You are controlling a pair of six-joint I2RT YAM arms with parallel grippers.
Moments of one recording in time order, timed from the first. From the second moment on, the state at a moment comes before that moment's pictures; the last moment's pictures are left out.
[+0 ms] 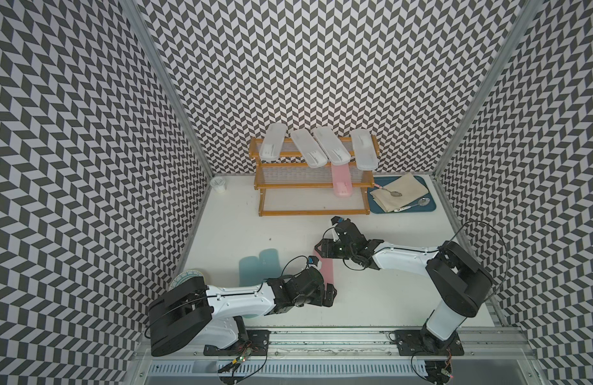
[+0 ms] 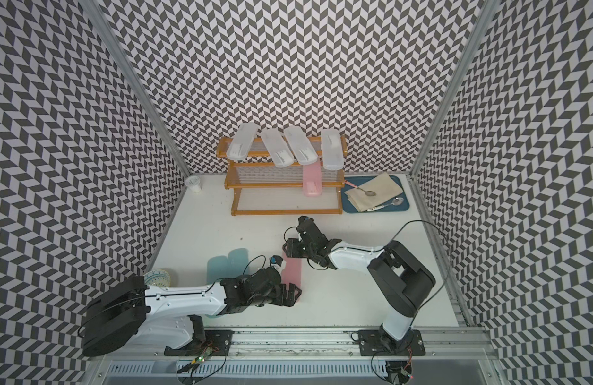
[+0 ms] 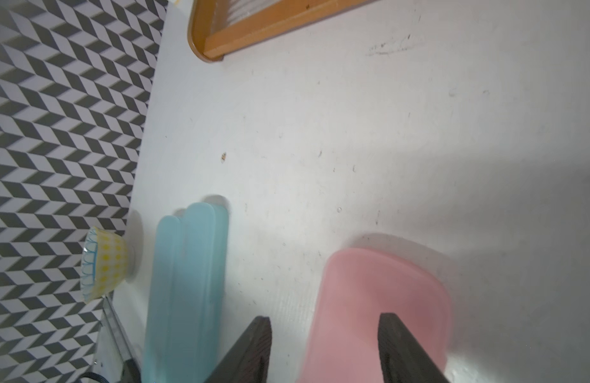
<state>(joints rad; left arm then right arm) -1.13 1.34 0.51 -0.03 -0.06 -0.88 0.76 1.70 0.92 0.05 -0.17 0.71</state>
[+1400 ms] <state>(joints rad) -0.70 1.08 0.46 -0.17 -0.17 -0.78 1.05 1.23 0.52 -0.32 0.12 0.69</state>
